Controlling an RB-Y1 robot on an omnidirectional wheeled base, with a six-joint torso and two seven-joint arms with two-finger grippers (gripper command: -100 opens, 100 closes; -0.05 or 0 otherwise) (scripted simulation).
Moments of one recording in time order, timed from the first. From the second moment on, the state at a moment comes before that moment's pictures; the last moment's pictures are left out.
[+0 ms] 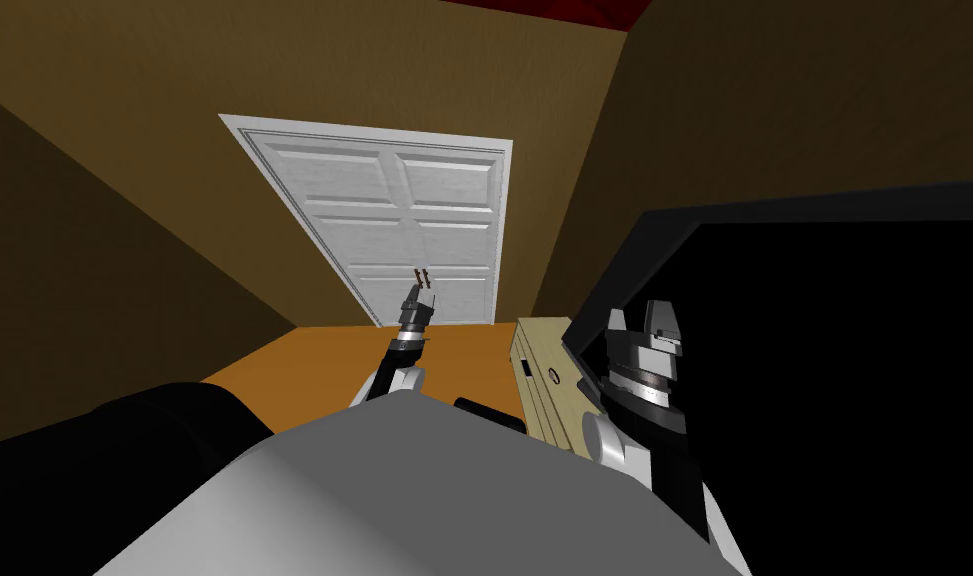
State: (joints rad) left arm 0.54 -0.04 0.04 -2.24 -0.04 -0.44 0.17; right arm 0.48 0.02 -0.01 -2.33 0.06 -0.49 0.12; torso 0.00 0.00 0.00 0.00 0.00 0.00
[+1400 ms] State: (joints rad) left arm 0.54 -0.04 0.04 -2.24 -0.04 -0.44 0.17; right arm 0.43 -0.19 -0.03 -2.14 -0.05 -0.36 -0.18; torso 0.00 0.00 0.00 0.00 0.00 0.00
